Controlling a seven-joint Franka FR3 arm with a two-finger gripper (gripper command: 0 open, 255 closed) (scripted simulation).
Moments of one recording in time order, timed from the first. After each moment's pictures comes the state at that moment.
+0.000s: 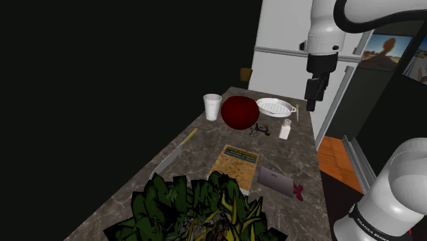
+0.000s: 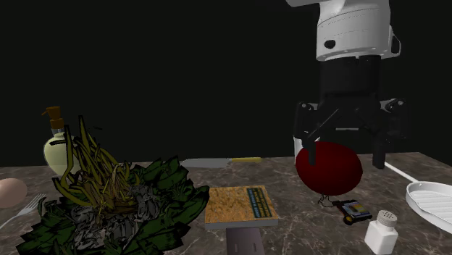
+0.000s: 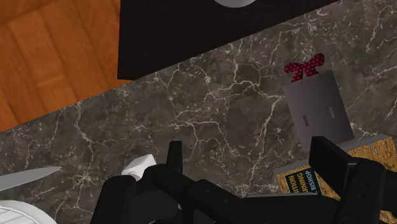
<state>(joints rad) 0.00 -0.75 0.05 -2.39 -0.06 1.49 -0.07</state>
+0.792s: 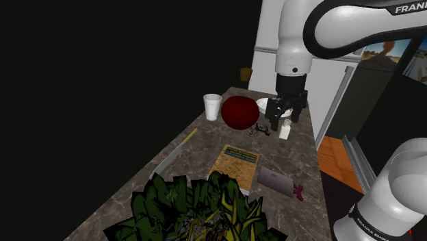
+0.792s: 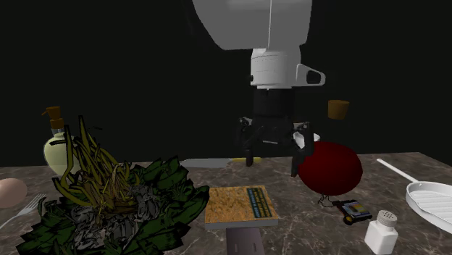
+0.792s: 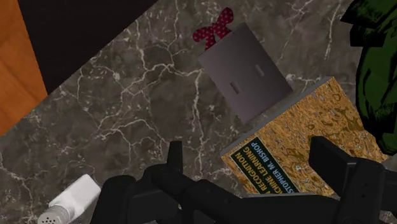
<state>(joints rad) 0.00 -0.63 0.29 -2.43 0.14 1.67 0.39</state>
